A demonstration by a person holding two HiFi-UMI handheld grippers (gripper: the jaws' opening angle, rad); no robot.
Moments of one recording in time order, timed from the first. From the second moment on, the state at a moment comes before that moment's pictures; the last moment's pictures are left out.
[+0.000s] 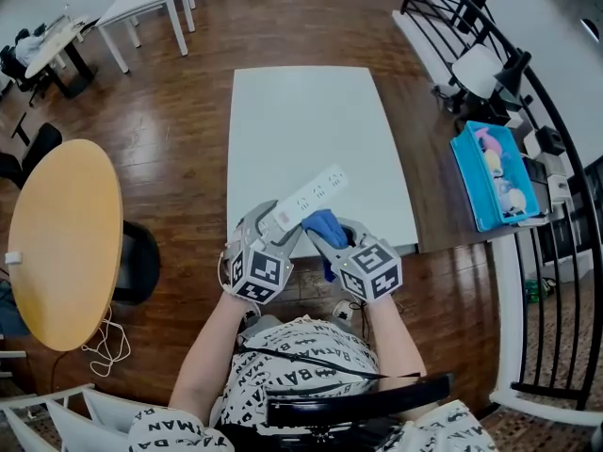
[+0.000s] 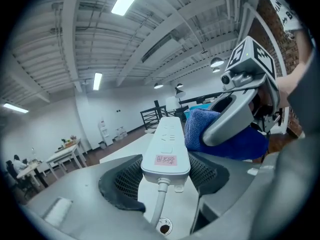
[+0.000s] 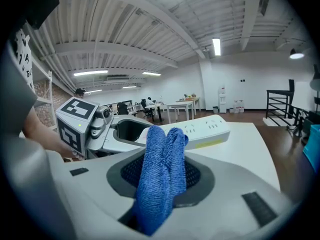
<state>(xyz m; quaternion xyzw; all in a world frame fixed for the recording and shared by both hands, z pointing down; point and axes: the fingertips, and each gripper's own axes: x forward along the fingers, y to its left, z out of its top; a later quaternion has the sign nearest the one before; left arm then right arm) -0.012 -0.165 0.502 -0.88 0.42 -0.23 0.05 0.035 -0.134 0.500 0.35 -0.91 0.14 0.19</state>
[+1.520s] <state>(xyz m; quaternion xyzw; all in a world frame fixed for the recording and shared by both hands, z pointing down) -0.016 -0.104 0.484 -0.89 0.24 -0.29 0.24 0.139 -0.141 0.499 0.27 -0.89 0.01 0.37</state>
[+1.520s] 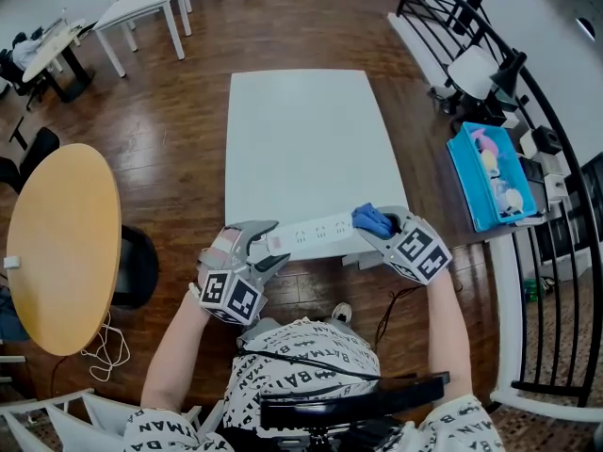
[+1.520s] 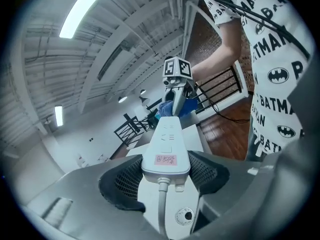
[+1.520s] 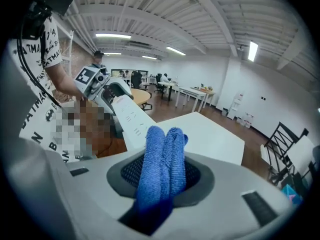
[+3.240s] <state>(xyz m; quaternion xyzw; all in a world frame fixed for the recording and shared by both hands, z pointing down) 0.035 -0.066 0.521 -0.85 0.07 -0.38 0.35 0.034 -0.087 0.493 -0.05 -0.85 -0.17 0.50</state>
